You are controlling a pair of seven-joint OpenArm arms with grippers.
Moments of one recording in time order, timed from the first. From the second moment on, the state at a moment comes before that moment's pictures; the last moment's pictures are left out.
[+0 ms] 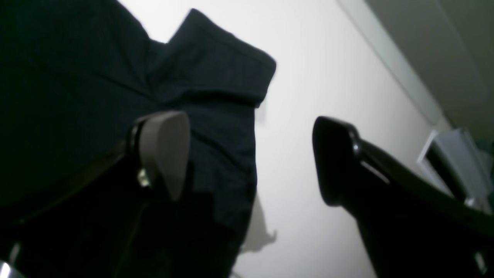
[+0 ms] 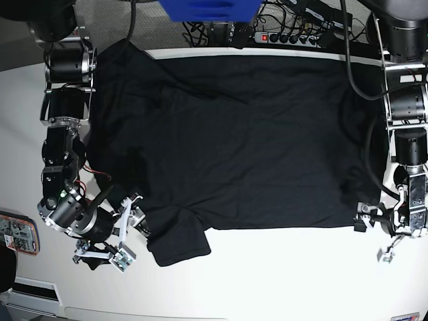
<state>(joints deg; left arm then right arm) -37.9 -29.6 4.5 44.3 -13.0 -23.4 51.1 22.7 16.4 -1.4 96.2 15.2 44.3 -61.9</state>
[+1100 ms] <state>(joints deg) -31.7 -31.7 6.1 29.1 -18.9 -28.2 26.1 6.3 16.2 -1.5 106.0 15.4 44.5 -59.6</state>
